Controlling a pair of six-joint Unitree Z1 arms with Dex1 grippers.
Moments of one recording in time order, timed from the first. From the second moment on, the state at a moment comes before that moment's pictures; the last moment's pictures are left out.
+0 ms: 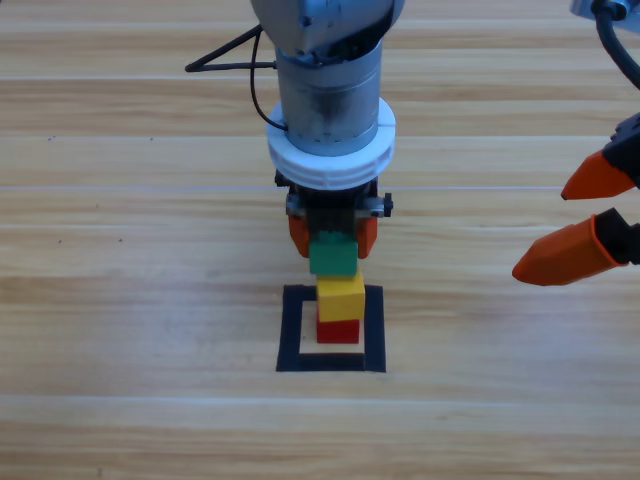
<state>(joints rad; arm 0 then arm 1) -0.87 2.32 -2.24 1.41 0.06 -0.90 0.84 1.48 -1.16 0.63 0.17 -0.11</state>
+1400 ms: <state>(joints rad) -0.88 2.32 -2.24 1.41 0.06 -0.92 0.84 1.48 -1.16 0.63 0.17 -0.11</state>
